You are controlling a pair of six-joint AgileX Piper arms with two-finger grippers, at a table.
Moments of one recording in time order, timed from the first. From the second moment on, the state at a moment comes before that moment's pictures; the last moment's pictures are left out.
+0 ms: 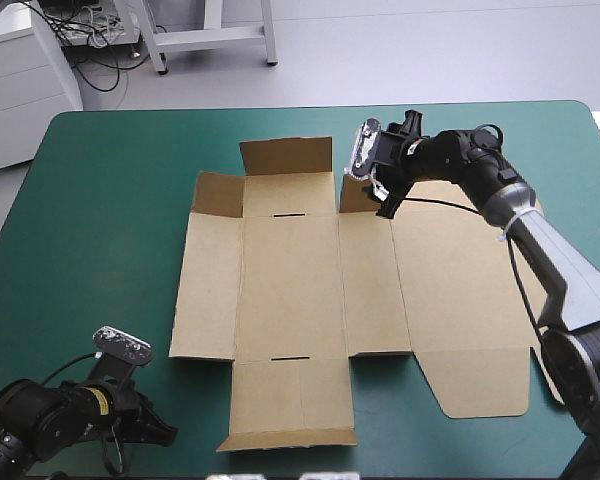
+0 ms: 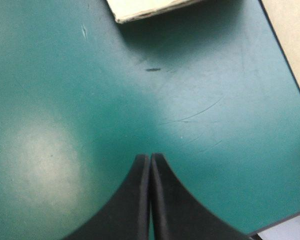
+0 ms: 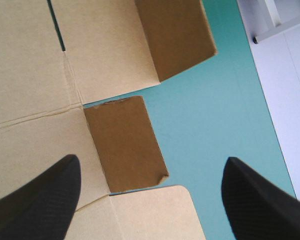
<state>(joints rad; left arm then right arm) -0.47 0.72 -0.49 -0.03 1.04 -0.07 0.34 1.78 -1.63 0.26 0.68 -1.19</state>
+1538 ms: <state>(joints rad) -0.47 0.72 -0.94 0.30 1.15 -0.07 0.15 1.23 -1.38 -0.14 1.10 -0.17</state>
